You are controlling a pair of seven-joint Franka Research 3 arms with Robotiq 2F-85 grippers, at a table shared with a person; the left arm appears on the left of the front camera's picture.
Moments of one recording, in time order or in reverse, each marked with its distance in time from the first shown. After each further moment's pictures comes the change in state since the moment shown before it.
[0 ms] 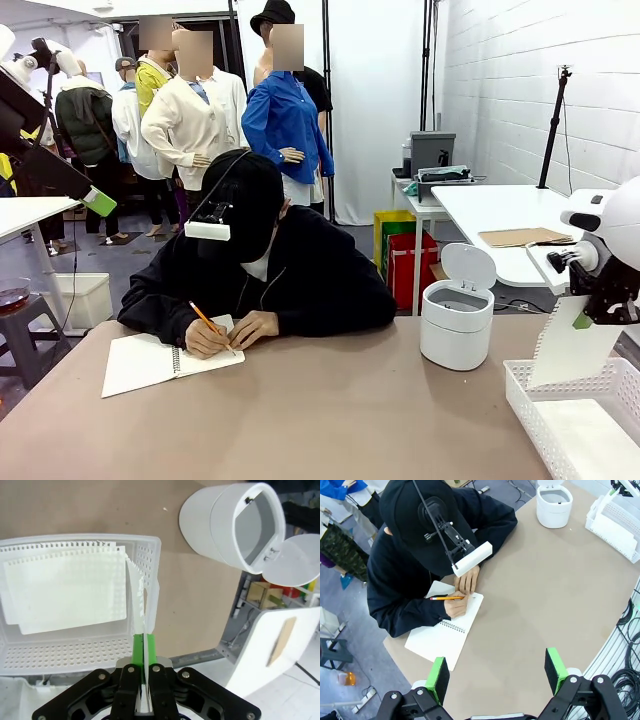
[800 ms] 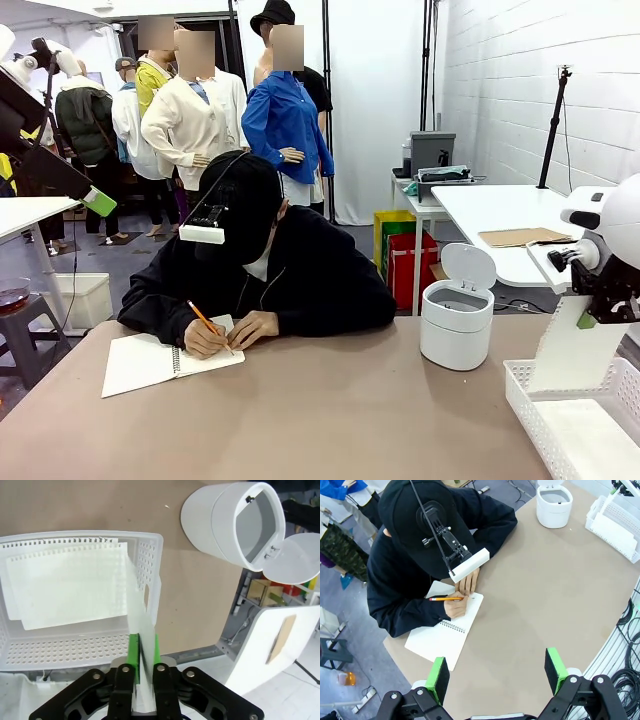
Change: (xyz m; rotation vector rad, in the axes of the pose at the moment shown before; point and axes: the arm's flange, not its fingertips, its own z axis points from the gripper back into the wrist) left arm 0.000 0.000 0.000 0.000 0.000 0.000; right arm 0.002 0.002 0.006 0.006 0.019 0.006
